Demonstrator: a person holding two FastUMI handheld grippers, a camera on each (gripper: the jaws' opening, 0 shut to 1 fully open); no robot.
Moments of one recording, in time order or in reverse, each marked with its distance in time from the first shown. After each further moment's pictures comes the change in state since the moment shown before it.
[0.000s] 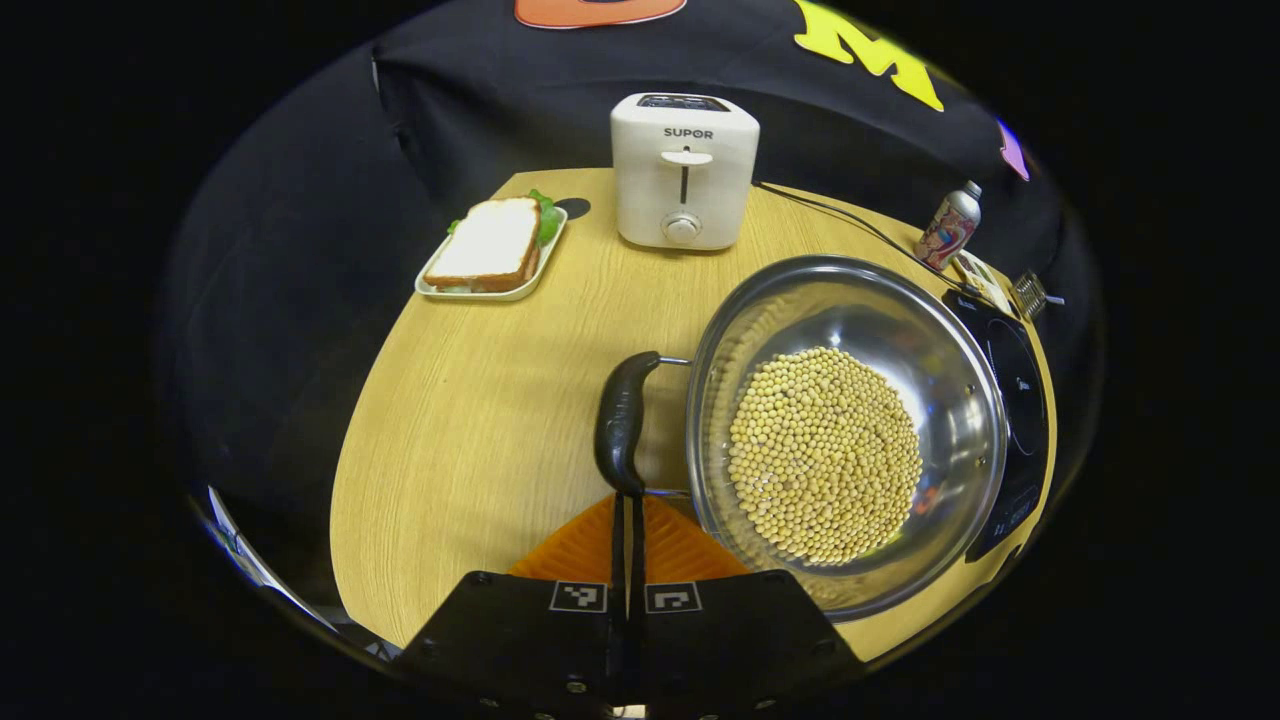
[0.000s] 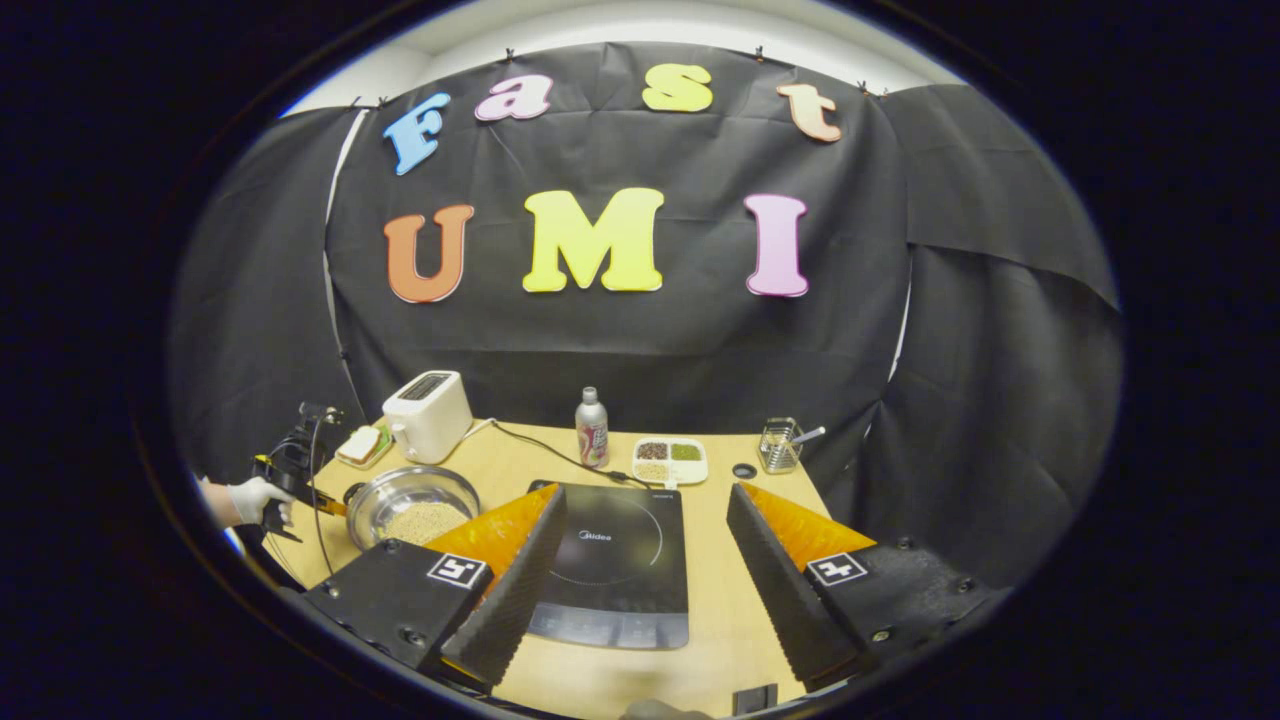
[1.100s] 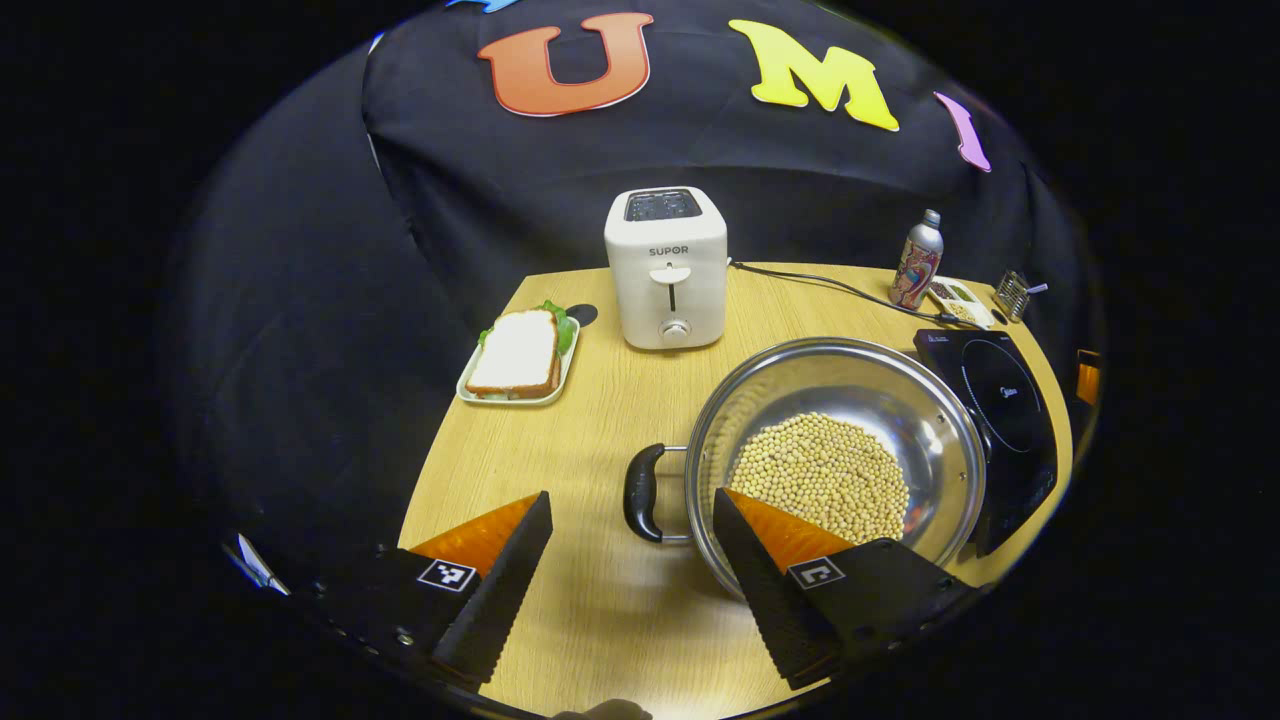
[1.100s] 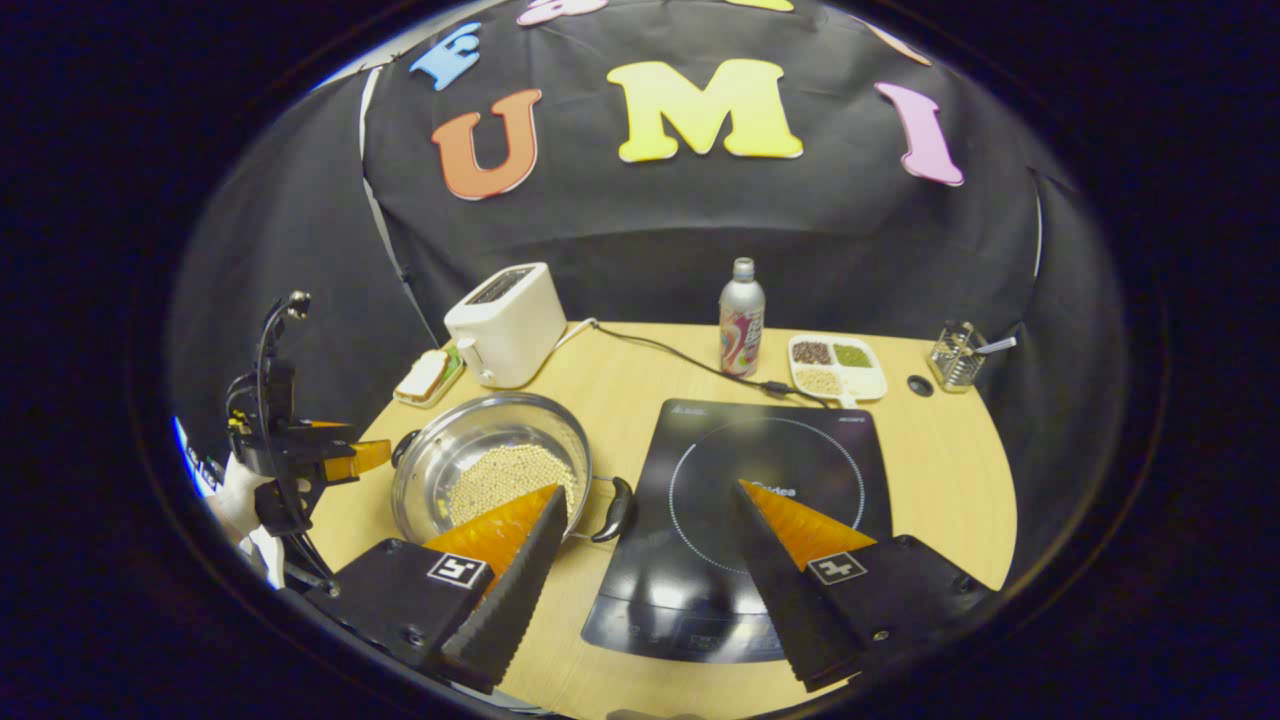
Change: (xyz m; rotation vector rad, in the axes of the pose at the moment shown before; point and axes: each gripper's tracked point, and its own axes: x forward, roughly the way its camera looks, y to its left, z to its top) left arm -0.030 -0.002 0.058 0.132 -0.245 0.037; right arm 0.156 0.173 -0.109 -0.002 0.362 0.276
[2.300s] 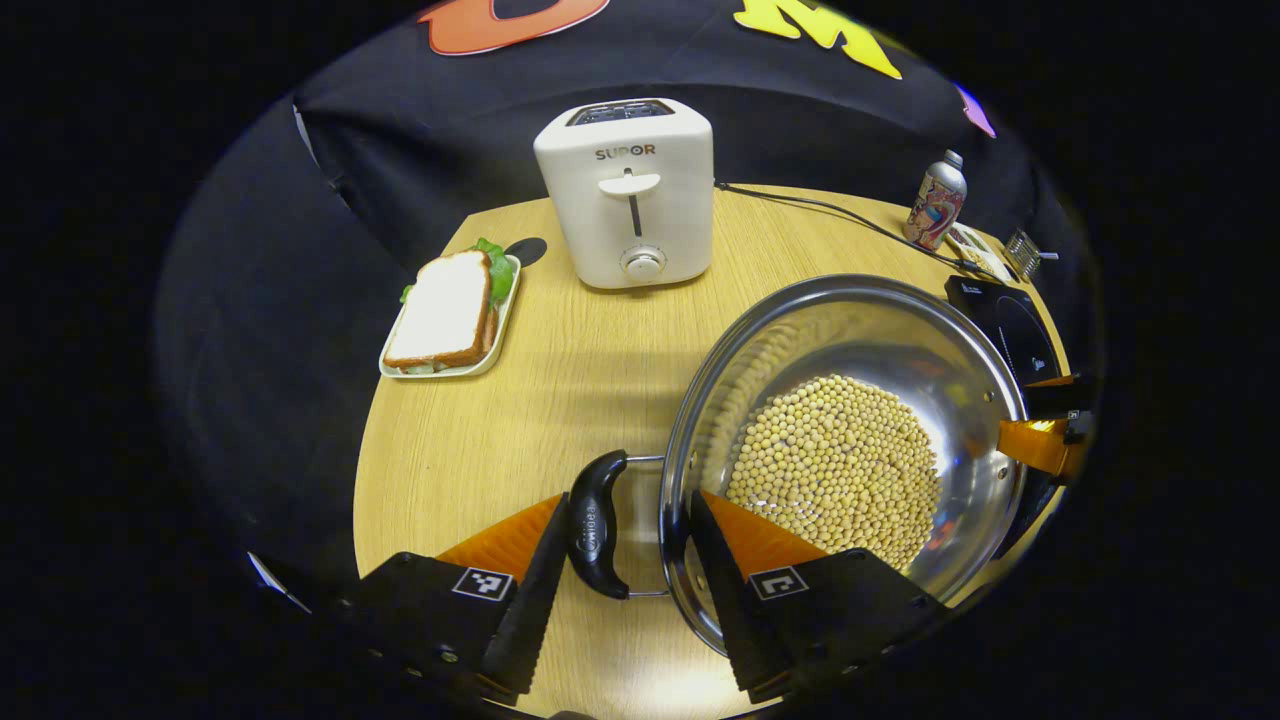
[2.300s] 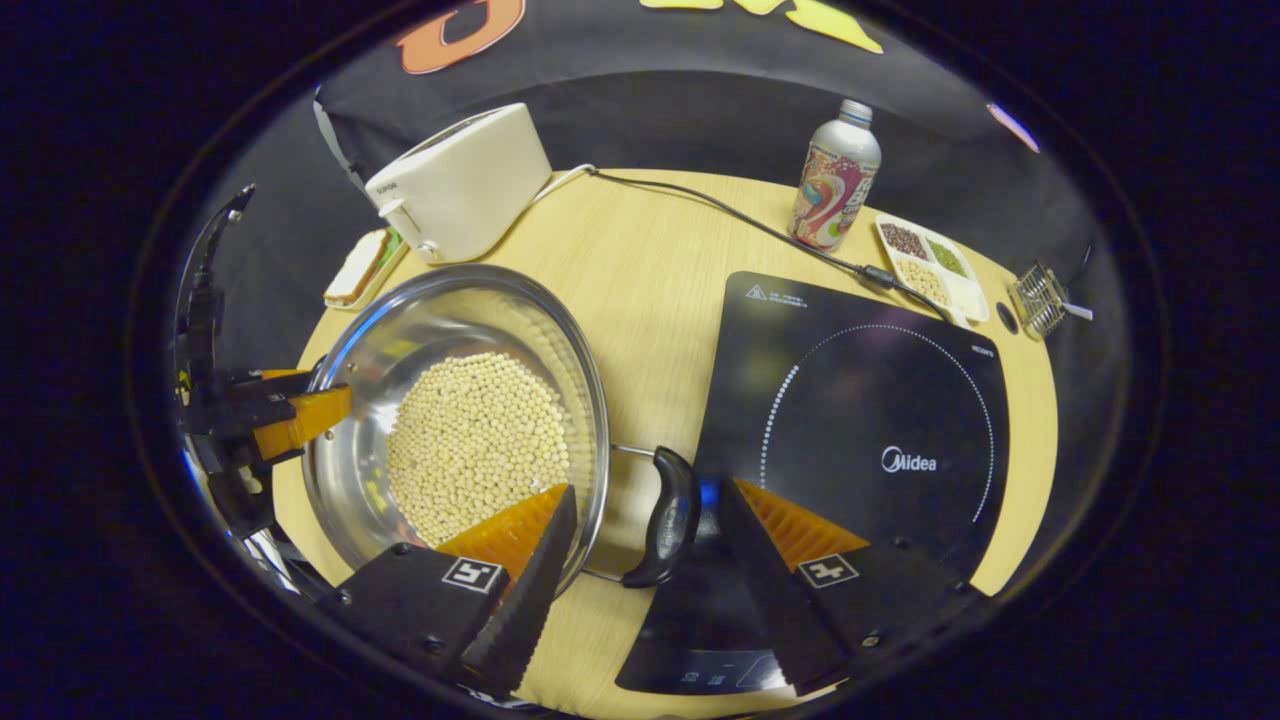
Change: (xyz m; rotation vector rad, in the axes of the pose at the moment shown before) left arm 0.056 -0.028 -0.028 0.046 0.234 -0.065; right arm 0.116 0.021 -0.057 -0.018 0.421 -0.104
